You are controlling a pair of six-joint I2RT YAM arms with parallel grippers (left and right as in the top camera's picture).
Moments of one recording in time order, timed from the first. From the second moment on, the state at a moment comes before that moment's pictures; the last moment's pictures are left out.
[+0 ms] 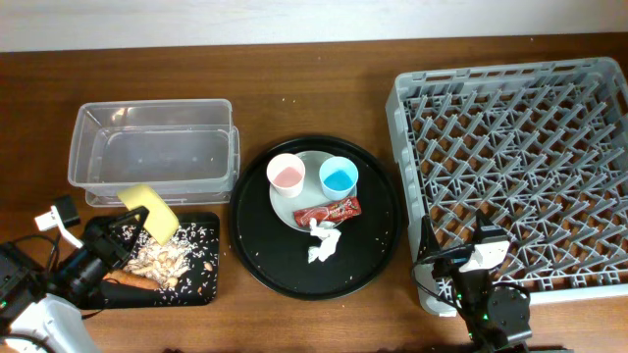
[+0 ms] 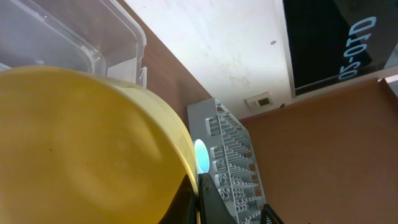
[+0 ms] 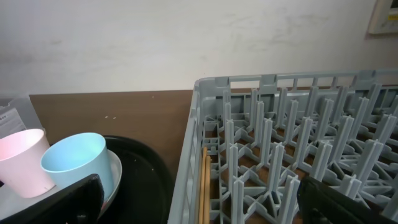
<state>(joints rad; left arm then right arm) 0.88 1.16 0.78 -0.89 1.35 0.14 0.20 0.01 0.01 -0.07 0.08 0.10</state>
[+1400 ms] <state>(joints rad) -0.64 1.39 0.85 -0.70 0.12 -0.43 0.20 0.01 0.01 -0.07 0.09 0.10</state>
